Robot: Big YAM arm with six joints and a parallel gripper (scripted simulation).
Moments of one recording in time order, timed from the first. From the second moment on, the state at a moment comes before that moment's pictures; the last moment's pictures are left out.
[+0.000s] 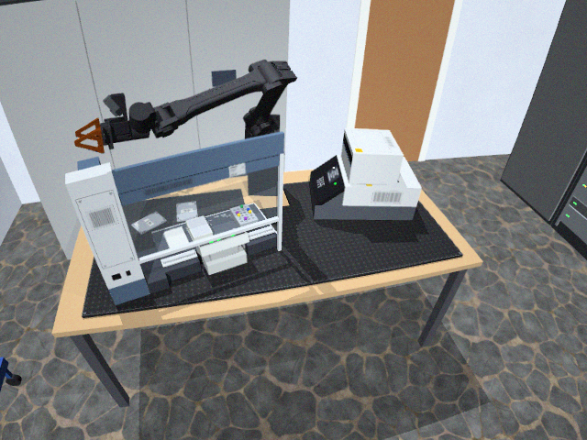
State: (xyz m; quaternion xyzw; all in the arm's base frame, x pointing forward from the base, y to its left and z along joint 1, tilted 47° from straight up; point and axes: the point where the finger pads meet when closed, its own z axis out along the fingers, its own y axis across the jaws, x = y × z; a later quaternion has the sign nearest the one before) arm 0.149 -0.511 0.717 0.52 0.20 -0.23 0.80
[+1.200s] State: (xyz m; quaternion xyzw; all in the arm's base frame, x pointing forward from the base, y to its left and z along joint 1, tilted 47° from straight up) arm 0.068 -0.588 0.654 0.57 0.28 -0.30 0.71
